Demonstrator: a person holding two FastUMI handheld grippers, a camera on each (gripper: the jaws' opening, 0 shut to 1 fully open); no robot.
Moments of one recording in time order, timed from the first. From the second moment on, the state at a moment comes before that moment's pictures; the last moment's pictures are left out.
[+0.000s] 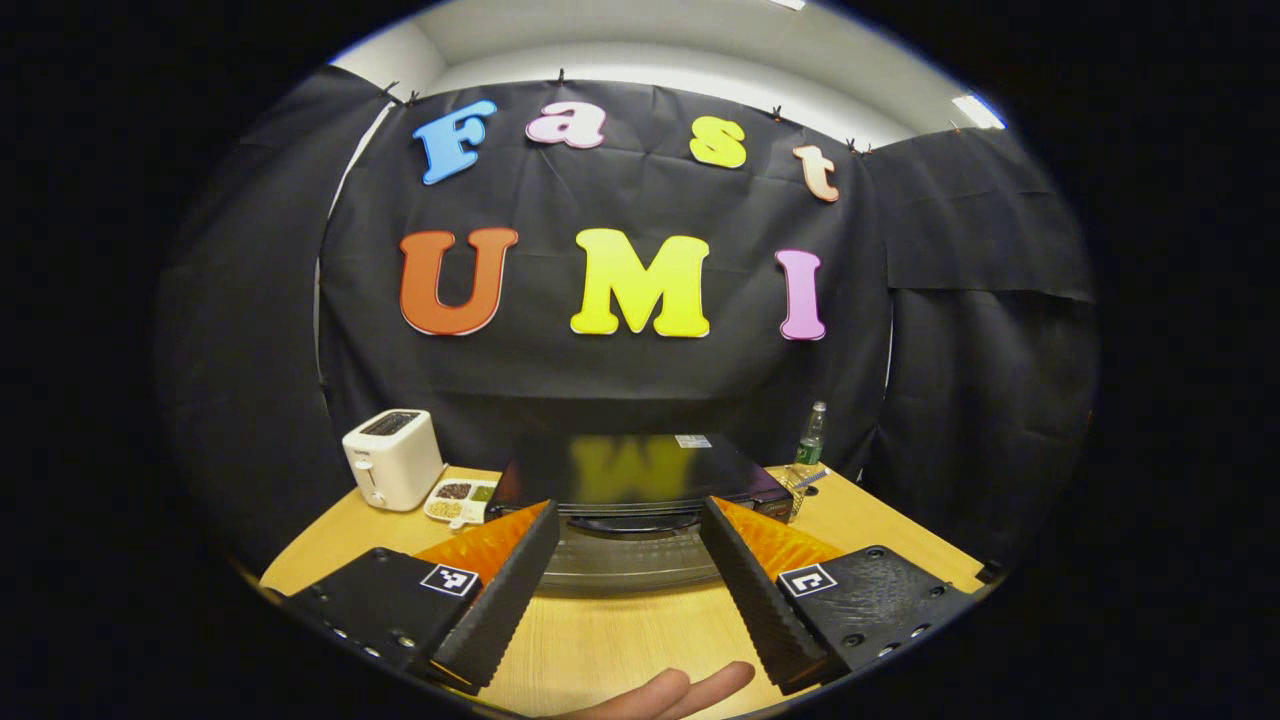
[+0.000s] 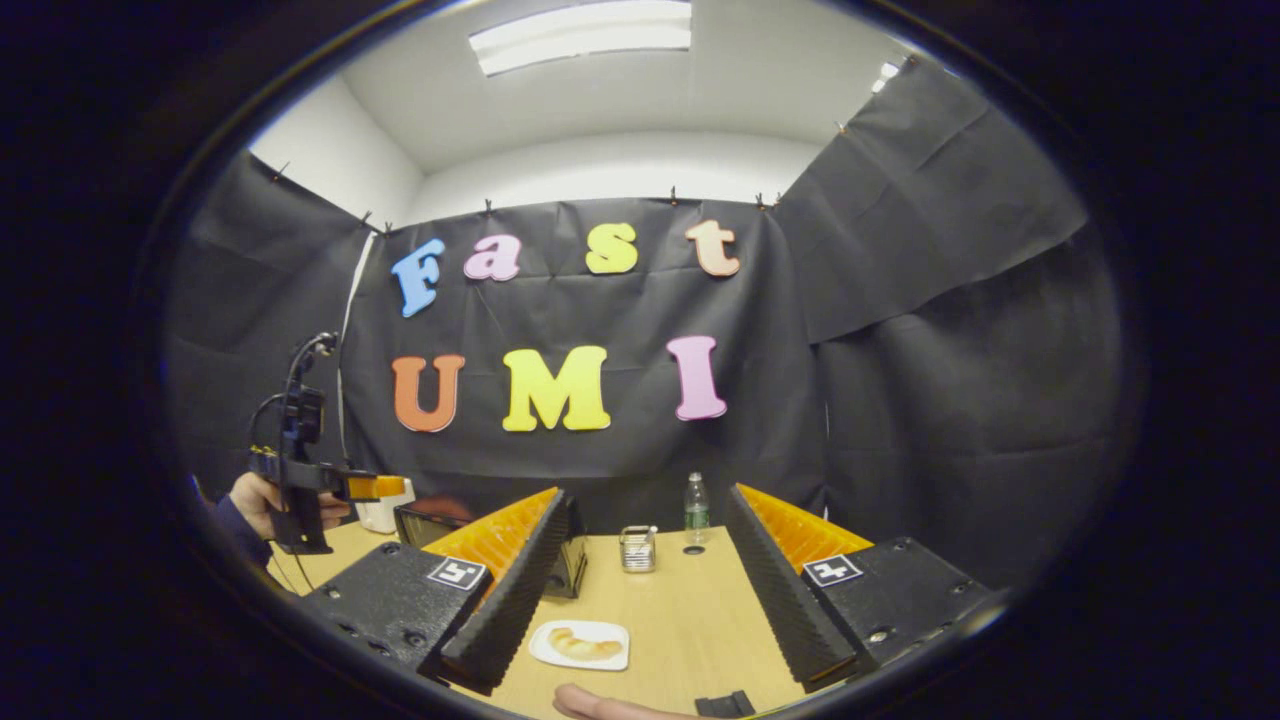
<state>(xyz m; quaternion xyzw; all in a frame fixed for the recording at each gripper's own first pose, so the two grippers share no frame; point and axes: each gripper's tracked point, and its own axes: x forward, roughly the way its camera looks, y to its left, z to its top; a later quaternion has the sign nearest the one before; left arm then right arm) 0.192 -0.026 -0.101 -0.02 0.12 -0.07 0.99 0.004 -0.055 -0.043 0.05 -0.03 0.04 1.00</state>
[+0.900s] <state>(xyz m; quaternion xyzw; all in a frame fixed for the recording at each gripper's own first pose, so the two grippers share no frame) 0.270 -0.054 -0.184 0.02 0.16 -0.05 0.99 0.022 -0.063 -0.098 0.04 0.03 0.09 0.99</state>
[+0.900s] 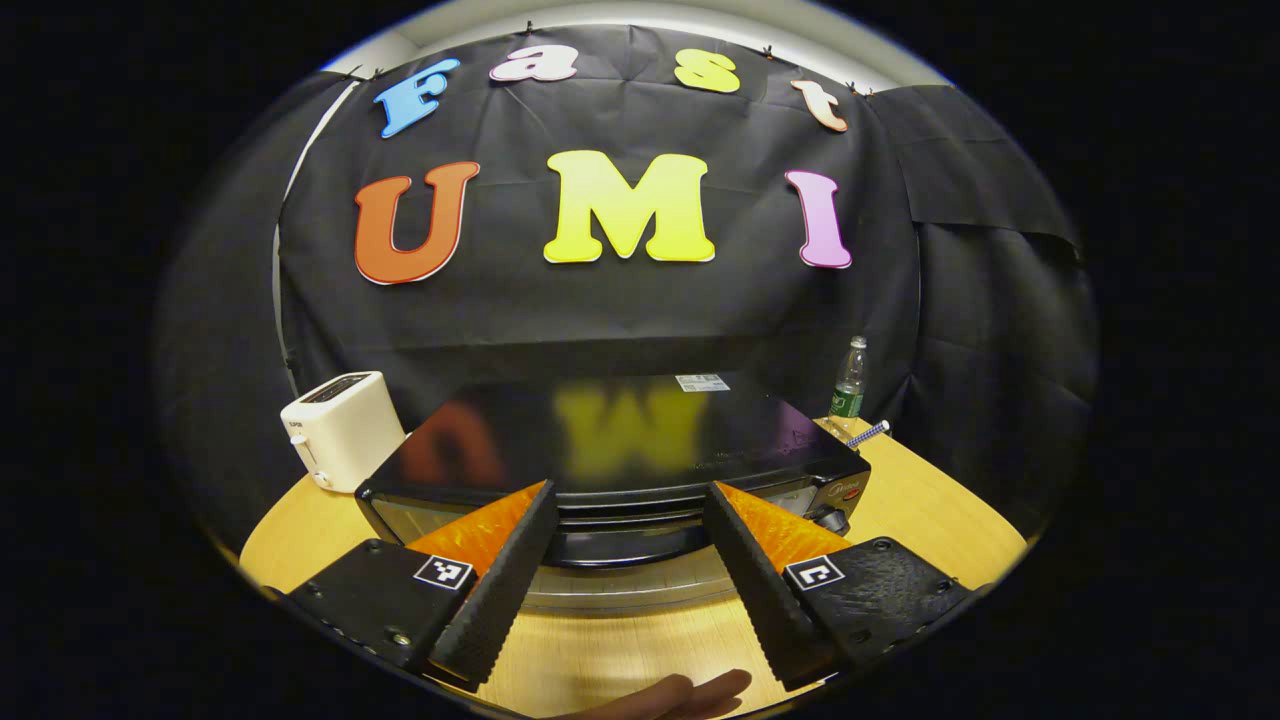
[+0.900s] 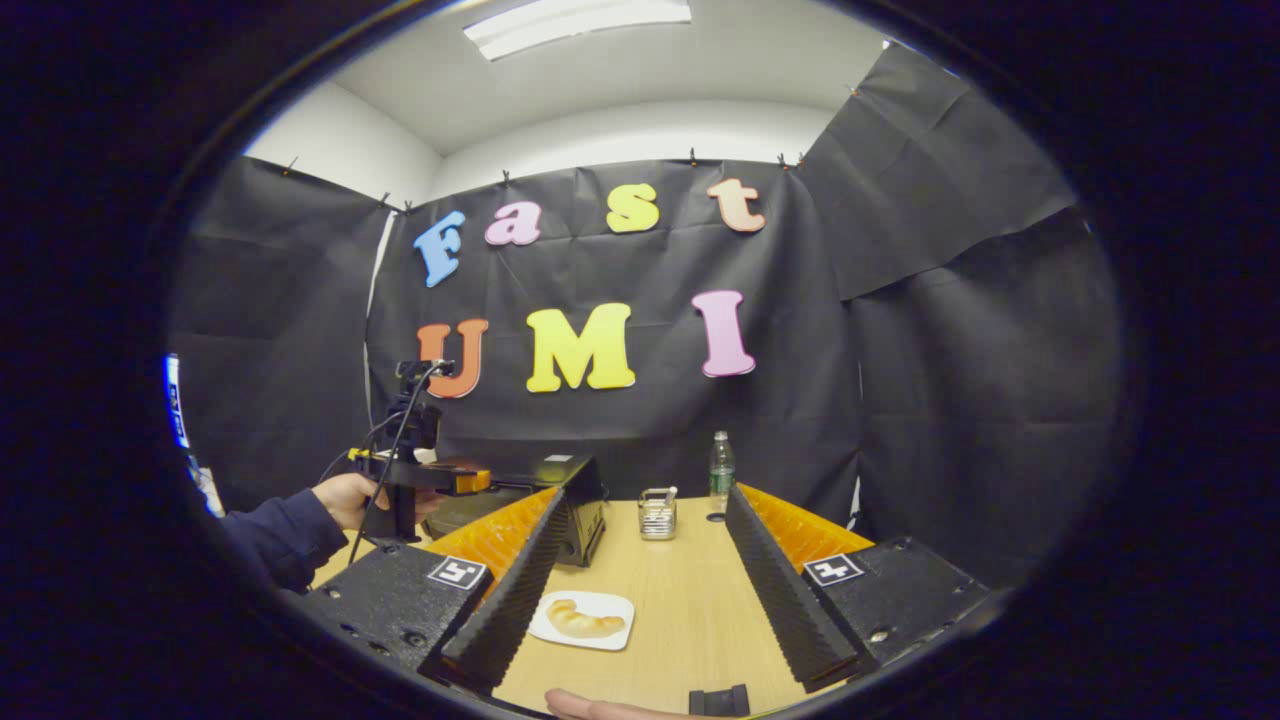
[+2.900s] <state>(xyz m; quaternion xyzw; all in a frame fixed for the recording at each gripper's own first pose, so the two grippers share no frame) 0.126 -0.054 -0.300 0.01 0.23 -0.05 0.97 0.029 -0.033 -0.127 0.04 0.08 0.05 0.99</state>
